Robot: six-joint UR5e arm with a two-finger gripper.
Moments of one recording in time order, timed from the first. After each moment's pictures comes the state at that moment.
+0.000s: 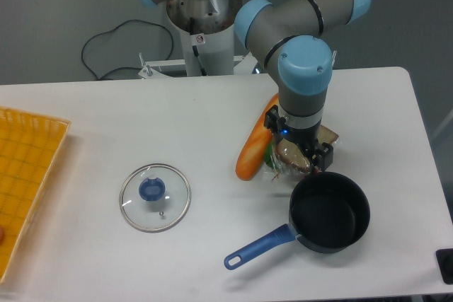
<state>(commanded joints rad) 2.58 -1.91 -1.53 -1.21 1.62 1.31</state>
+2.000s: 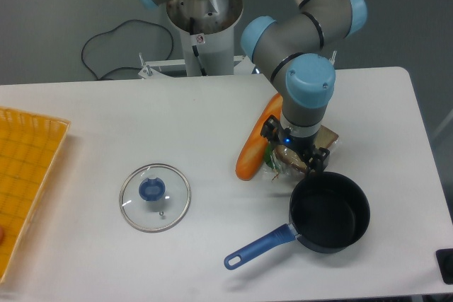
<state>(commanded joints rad) 2.59 -1.93 -1.66 -1.11 1.54 1.19</state>
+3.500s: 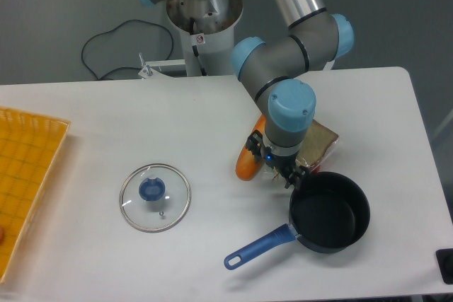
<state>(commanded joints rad) 2.55 -2.00 -1.64 -1.09 1.55 1.23</state>
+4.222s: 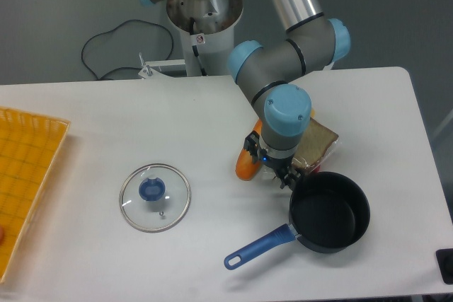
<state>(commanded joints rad) 2.55 -2.00 -1.66 -1.09 1.56 1.28</state>
